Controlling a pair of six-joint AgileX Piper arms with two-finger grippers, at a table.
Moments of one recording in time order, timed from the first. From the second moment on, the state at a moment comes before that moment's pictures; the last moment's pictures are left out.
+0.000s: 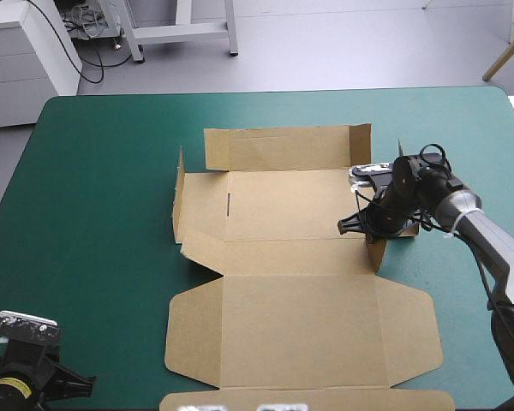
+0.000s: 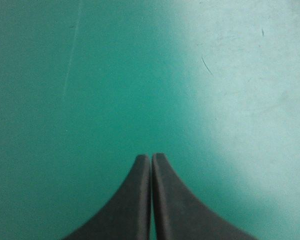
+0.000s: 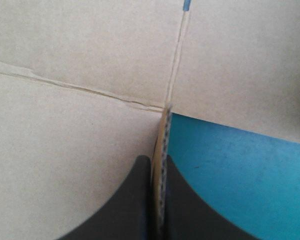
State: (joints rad) left arm -0.10 0.29 -0.48 0.18 1.17 0.08; right arm 0.25 1.65 -1.25 0.10 1.02 -0.06
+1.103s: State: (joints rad) left arm -0.10 0.29 -0.48 0.18 1.17 0.08; right arm 0.47 2.16 -1.96 0.20 0.95 -0.98
